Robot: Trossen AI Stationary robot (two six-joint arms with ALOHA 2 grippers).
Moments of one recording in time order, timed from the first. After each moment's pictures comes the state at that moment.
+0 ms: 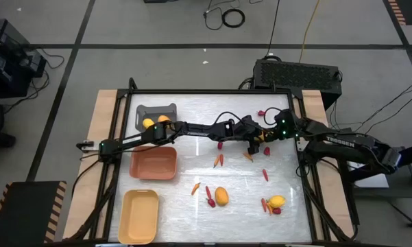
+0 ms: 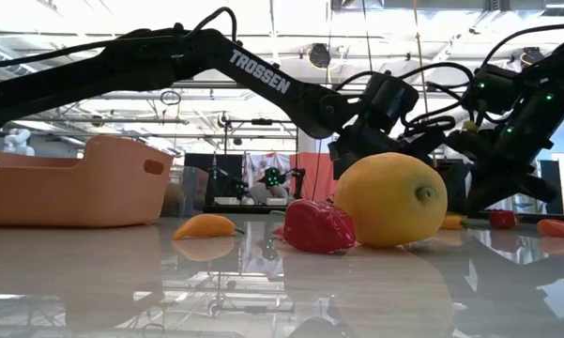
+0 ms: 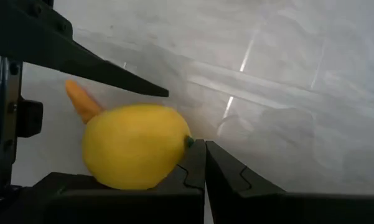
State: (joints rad) left arm 0.14 2.73 2.27 -0.04 -0.04 0.11; right arm -0.67 0.82 0.24 -0.38 -0.11 0.68
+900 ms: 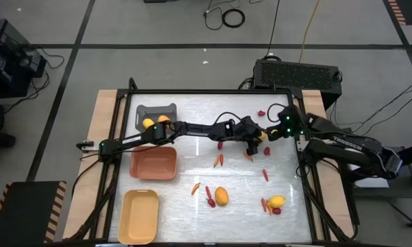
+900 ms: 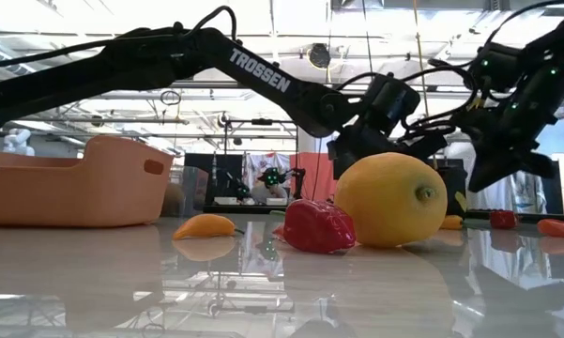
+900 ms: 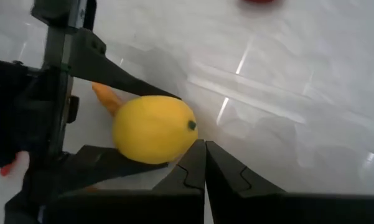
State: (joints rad) left arm 0.13 2.72 2.27 -0.09 -0.04 0.11; right arm -0.67 0.71 0.38 -0.63 -0.10 0.62
